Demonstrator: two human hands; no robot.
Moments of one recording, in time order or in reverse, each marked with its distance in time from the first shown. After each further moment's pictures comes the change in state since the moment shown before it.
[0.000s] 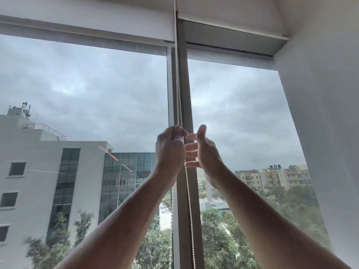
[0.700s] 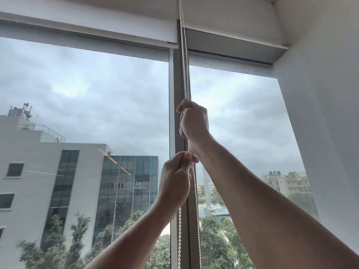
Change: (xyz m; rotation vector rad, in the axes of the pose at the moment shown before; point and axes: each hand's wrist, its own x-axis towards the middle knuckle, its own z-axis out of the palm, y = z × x) left_hand -0.042 -0.025 -0.009 -0.124 -0.235 -0.004; right_hand 0.036 -0.081 0.035 0.089 0.200 -0.166
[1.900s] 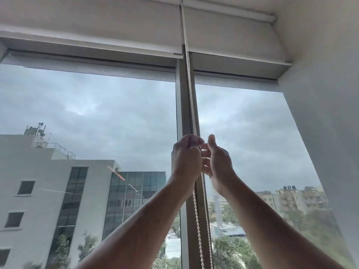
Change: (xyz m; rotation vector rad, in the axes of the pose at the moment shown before) left_hand 0.065 0.062 0.011 -0.031 0.185 -0.033; right_hand -0.016 0.035 -0.038 0.262 -0.082 0.183
